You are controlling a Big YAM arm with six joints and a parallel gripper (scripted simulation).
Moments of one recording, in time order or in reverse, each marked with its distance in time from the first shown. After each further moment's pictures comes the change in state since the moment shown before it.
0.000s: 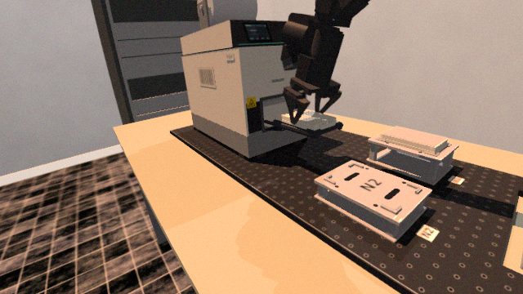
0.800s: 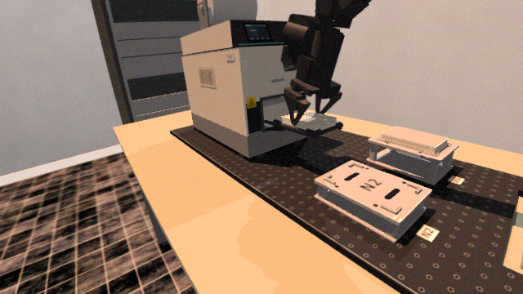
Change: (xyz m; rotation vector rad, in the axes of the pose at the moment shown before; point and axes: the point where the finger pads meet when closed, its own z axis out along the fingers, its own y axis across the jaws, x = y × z) arm 0.002 0.000 0.001 0.000 0.004 -0.001
